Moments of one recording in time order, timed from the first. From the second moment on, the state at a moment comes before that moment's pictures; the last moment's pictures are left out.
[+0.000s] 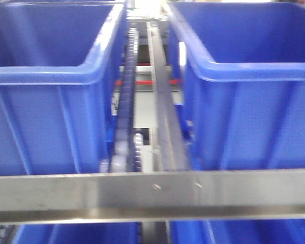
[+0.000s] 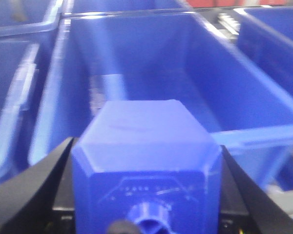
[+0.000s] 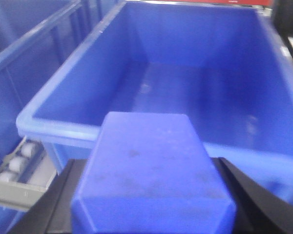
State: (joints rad) left arm -0.34 0.00 -0.50 0.29 0.75 -0.25; right arm 0.32 0.04 -0.40 -0.13 0.58 0.17
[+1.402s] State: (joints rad) left arm -0.34 0.00 -0.50 0.29 0.75 -0.25; right arm 0.32 0.04 -0.40 -0.13 0.58 0.17
